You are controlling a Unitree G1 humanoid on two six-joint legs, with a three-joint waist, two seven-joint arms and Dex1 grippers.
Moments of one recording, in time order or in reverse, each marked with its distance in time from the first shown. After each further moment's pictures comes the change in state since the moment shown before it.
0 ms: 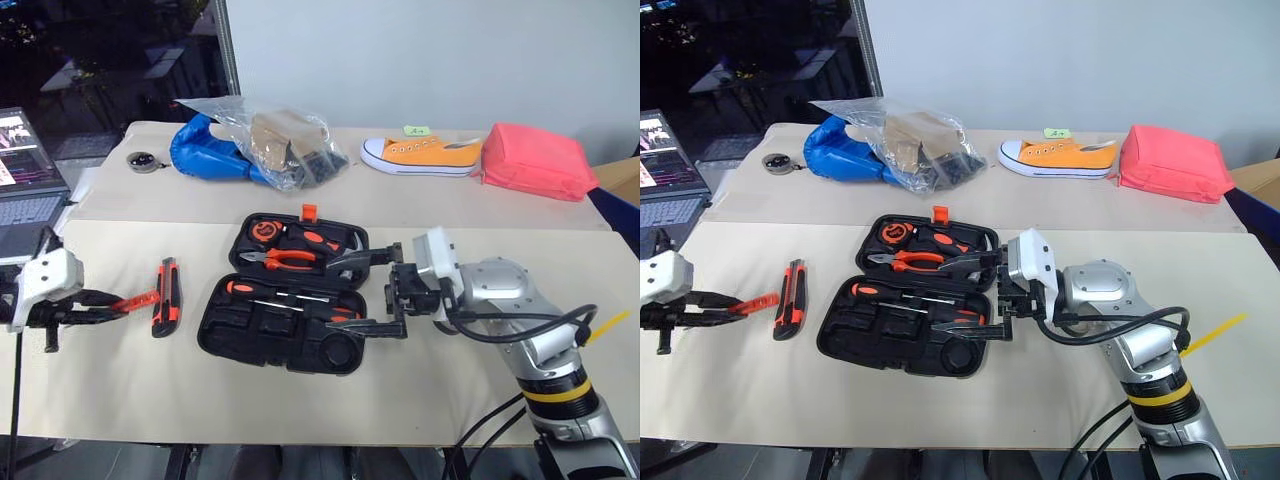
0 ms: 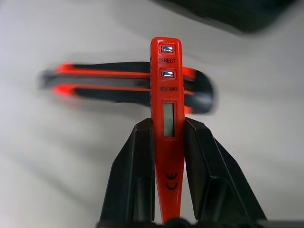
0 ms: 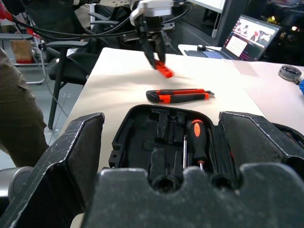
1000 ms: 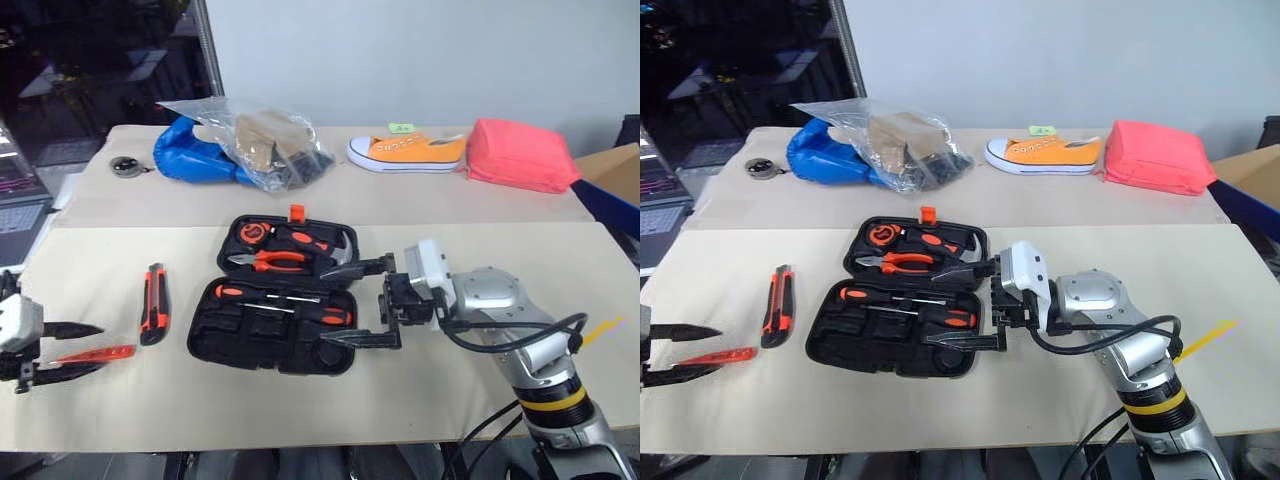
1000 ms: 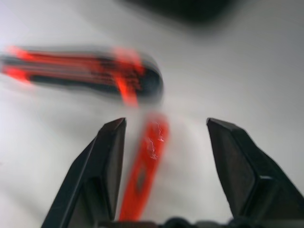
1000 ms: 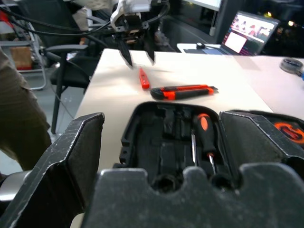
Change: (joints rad) left arm 0.892 -0.202 0.522 -0.704 -0.528 0.414 0.609; right arm 0.024 0.028 0.035 -0.014 0.004 0.009 0.013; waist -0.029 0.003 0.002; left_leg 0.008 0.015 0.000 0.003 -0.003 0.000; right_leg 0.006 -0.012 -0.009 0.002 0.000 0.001
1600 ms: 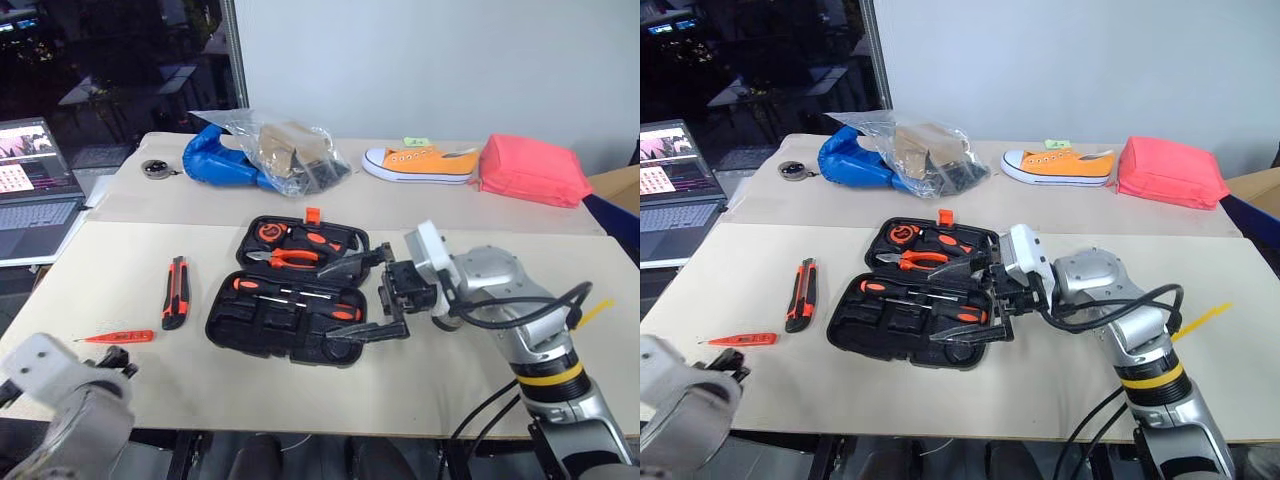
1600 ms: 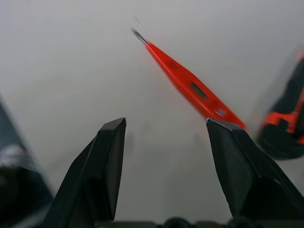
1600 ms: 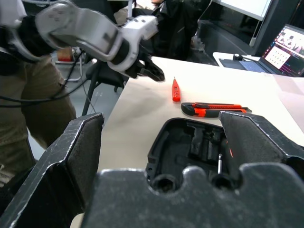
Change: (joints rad) left arm -0.335 -0.596 -0.157 -0.675 -0.678 0.582 2.339; right arm -0.150 -0.031 -0.003 0.102 0.040 0.033 0.148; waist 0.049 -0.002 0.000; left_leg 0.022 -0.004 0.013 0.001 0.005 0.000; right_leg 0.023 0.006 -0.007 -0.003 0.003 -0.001
